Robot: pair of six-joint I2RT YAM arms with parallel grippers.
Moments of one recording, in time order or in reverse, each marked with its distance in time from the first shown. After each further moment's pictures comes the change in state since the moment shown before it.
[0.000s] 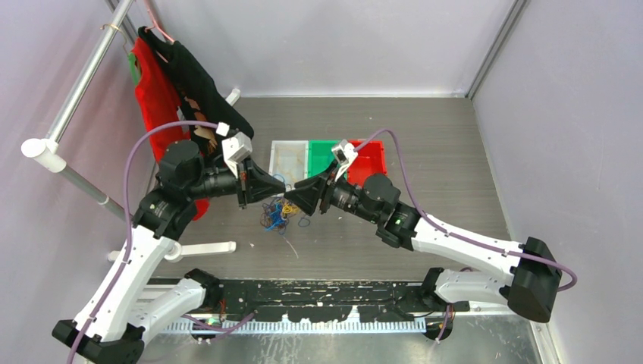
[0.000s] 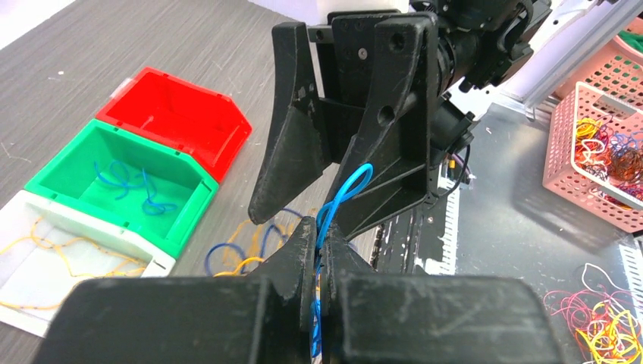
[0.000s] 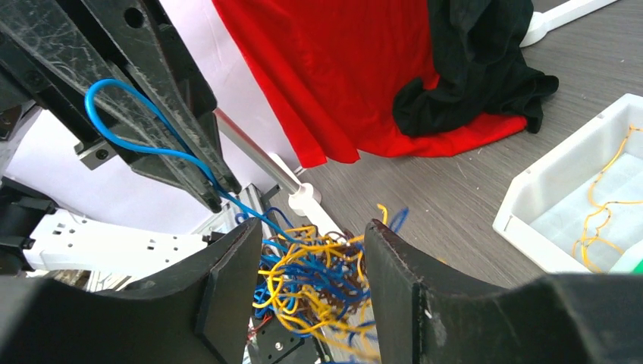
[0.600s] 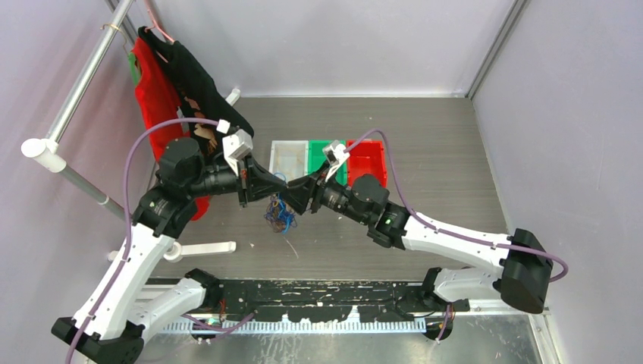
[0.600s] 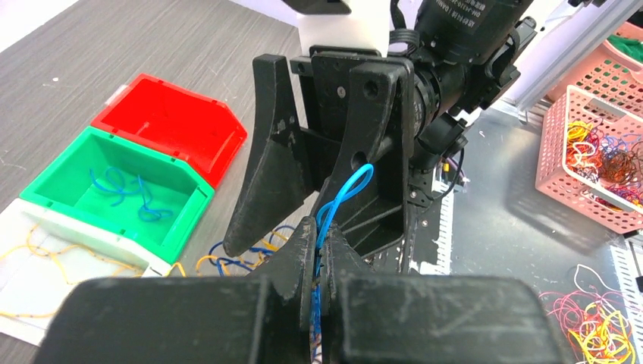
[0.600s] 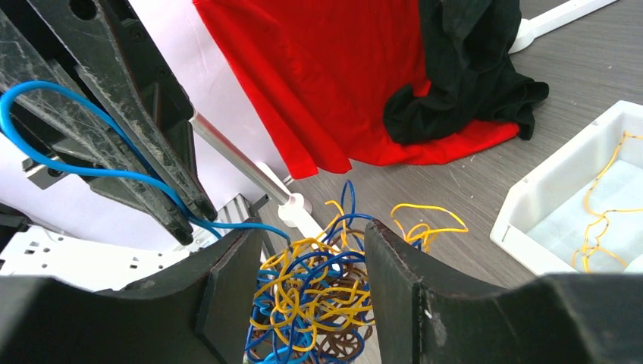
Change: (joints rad) left arm -0.014 0.015 0.032 0.000 0.000 -0.021; right arm 0.043 0.071 0.032 0.037 0.076 -0.010
